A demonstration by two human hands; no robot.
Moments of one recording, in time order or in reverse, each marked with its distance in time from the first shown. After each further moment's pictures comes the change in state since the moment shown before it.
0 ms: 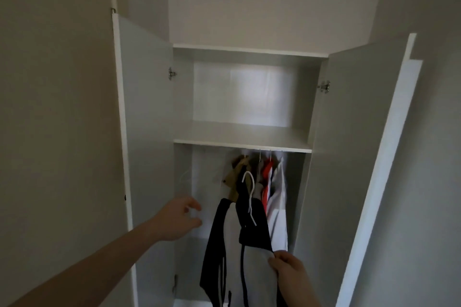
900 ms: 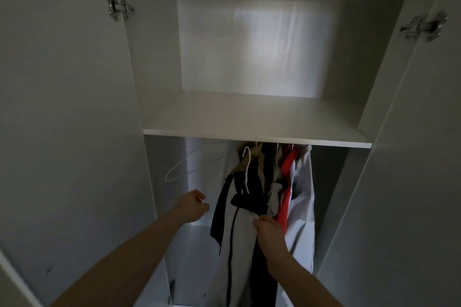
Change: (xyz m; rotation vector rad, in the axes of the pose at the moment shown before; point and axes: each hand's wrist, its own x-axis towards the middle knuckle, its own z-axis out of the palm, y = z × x) left_hand 0.394 -0.165 0.133 -0.151 -0.115 -0.393; right_hand 0.391 -0.027 0.132 0.159 -0.095 0.159
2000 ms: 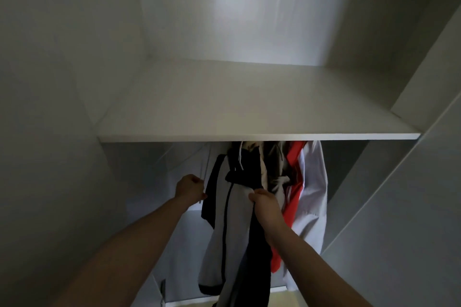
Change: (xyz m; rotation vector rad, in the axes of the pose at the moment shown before) left_hand 0.211 -0.029 0.020 -0.247 -0.070 -0.083; right_hand 0.173 -0.035 0.077 -0.048 0.147 0.021
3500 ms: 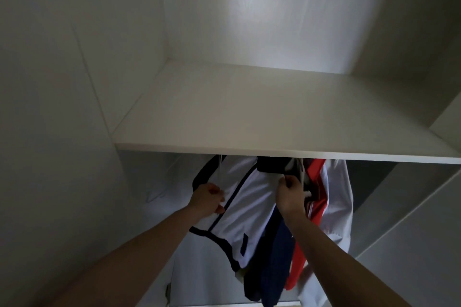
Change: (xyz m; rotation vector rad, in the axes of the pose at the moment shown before) left_hand 0.001 -0.001 -0.006 -0.190 -0.147 -0.009; right_hand 0.102 -0.009 -0.003 -0.231 0.310 -0.289
